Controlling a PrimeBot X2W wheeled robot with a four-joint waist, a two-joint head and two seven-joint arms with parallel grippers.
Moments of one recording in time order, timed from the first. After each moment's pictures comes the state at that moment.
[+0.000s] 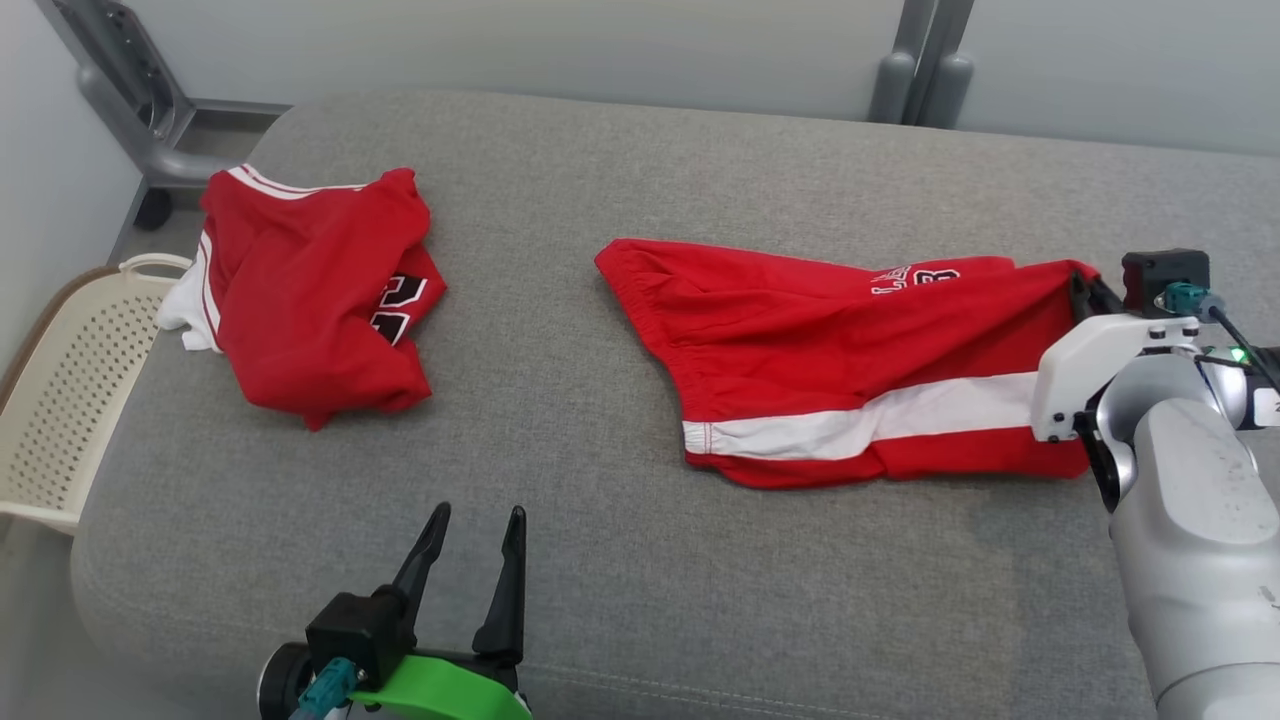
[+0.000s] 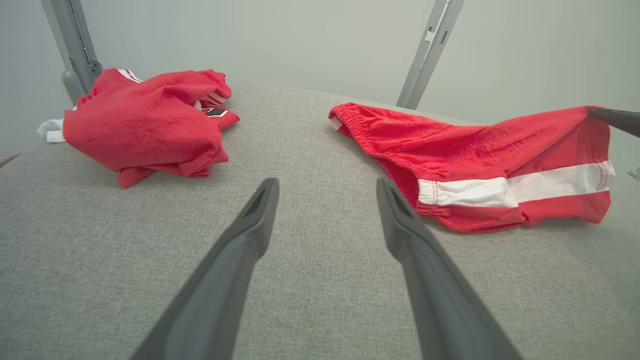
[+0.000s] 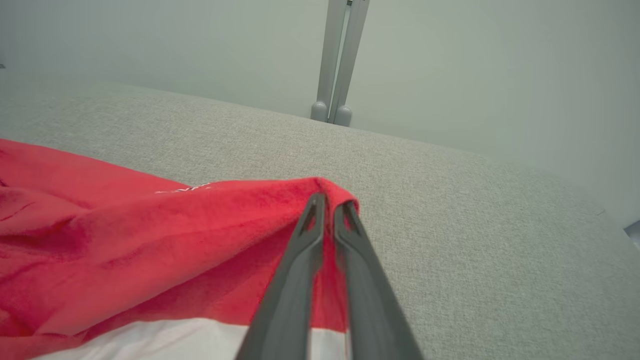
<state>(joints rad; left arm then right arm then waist) 0.01 0.11 -0.35 0.14 -0.37 0.01 -0.21 -0.65 -0.12 -0.24 0.80 -0.20 0.13 -0.04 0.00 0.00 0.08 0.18</state>
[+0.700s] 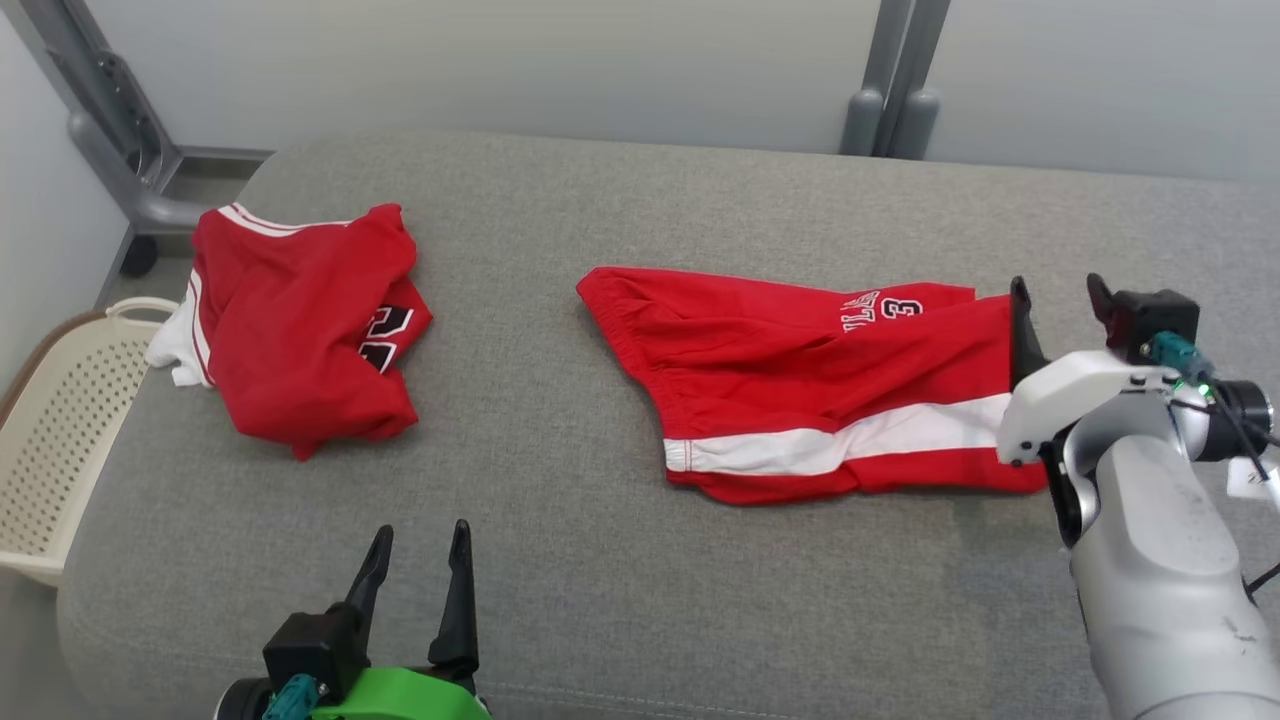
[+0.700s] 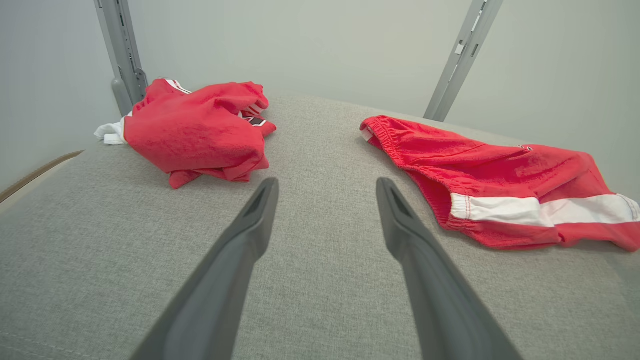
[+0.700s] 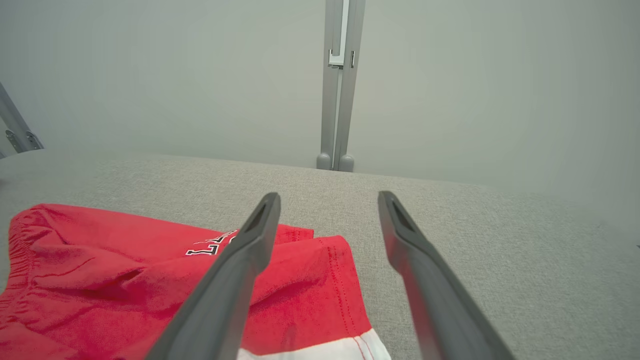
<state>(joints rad) 0.03 0.12 -0.31 0.15 -0.38 0.08 -0.22 -0.64 -0.06 -0.29 0.87 -0.18 0.13 -0.26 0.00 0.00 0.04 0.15</state>
